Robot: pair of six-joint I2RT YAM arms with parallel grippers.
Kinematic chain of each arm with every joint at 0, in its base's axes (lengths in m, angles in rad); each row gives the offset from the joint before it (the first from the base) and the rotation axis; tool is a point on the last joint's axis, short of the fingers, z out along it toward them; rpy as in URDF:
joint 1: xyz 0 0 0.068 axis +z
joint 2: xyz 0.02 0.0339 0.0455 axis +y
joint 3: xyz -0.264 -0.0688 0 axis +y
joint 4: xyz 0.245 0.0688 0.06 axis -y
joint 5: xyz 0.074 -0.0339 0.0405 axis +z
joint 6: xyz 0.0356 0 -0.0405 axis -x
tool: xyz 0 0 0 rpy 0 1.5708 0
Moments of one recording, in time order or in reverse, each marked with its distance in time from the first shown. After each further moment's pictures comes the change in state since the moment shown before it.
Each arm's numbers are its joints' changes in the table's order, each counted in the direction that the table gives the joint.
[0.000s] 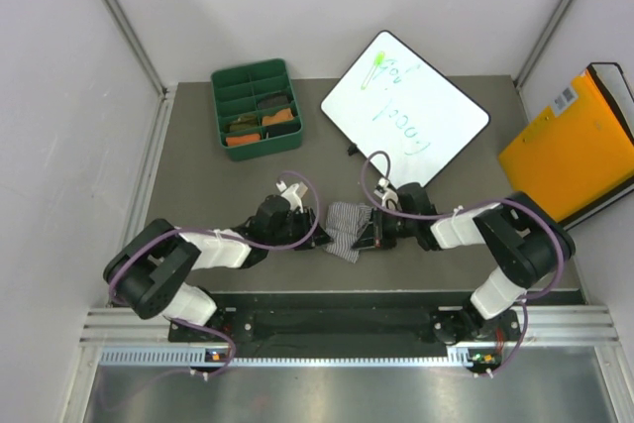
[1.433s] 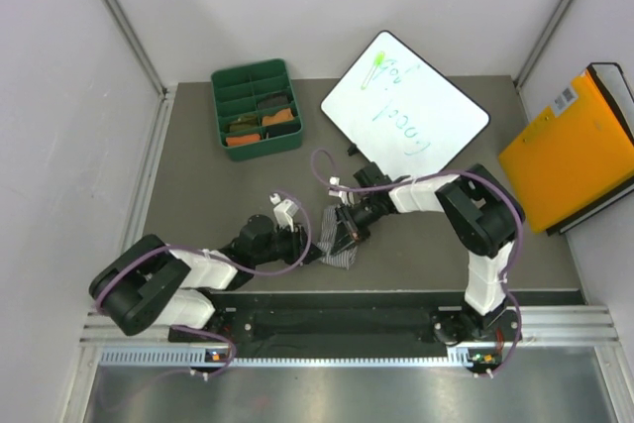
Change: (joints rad) left arm -0.012 -0.141 0.226 0.226 -0.052 -0.159; right arm 0.112 0.294 -0.510 -0.602 0.257 0.382
